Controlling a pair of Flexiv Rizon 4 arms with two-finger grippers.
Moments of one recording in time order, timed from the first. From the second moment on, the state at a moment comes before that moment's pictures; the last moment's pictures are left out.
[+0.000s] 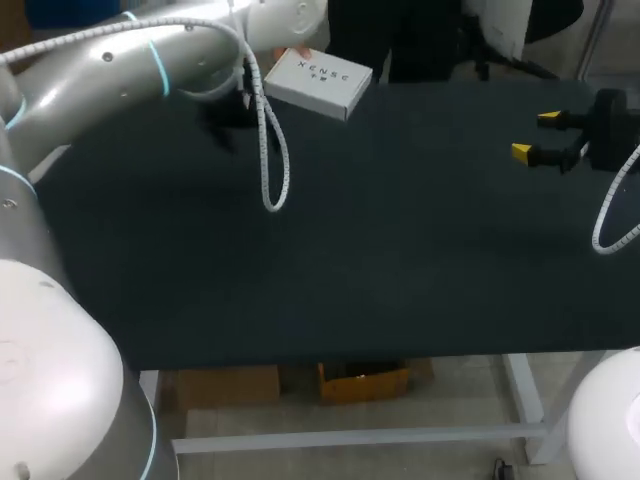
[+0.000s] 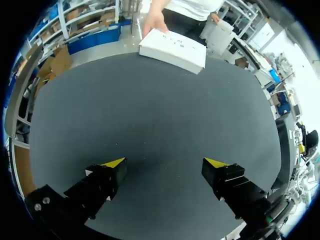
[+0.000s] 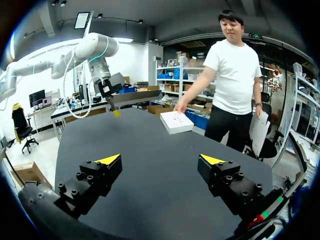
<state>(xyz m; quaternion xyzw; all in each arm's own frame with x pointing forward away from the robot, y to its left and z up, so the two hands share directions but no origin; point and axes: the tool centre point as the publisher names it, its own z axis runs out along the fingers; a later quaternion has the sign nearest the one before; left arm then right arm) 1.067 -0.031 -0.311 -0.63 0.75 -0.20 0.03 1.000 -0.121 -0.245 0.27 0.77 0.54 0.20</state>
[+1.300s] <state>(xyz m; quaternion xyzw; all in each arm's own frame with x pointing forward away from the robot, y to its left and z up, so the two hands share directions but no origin) 1.039 0.032 -0.303 -0.53 0.73 -0.40 0.14 1.000 -0.121 -0.245 0.27 0.77 0.54 0.20</state>
